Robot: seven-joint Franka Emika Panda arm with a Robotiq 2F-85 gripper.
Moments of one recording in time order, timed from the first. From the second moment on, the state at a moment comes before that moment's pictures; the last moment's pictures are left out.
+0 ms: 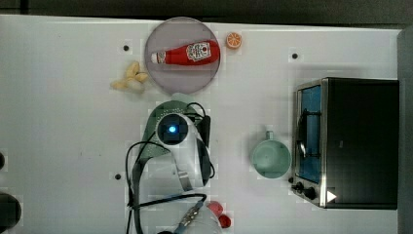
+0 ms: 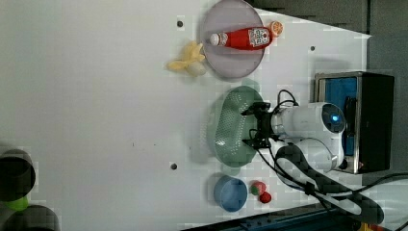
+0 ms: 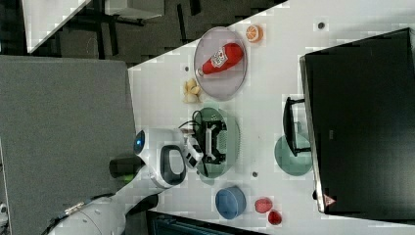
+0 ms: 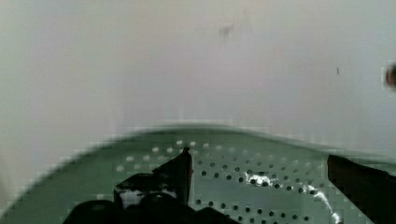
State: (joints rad) arm 0.09 0.38 0.04 -2.41 -0.16 1.09 1.14
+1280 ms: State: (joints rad) arm 0.05 0.39 -0.23 -2.40 -0.14 1.14 0.81
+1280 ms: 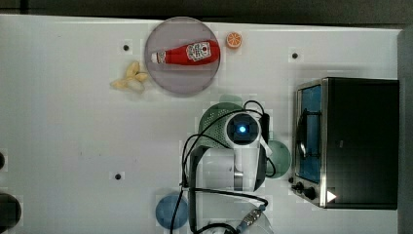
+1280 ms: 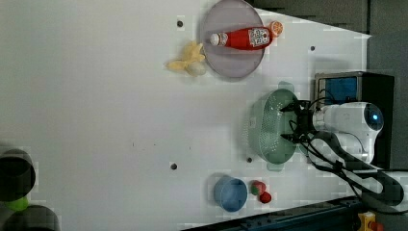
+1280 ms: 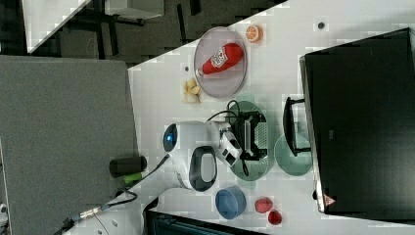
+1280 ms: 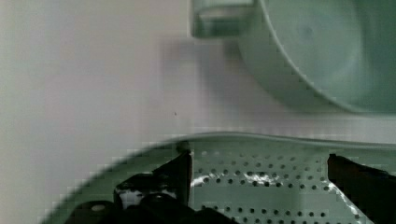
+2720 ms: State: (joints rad) arm 0.06 -0.39 -0.13 -2.06 0.00 0.12 0.12
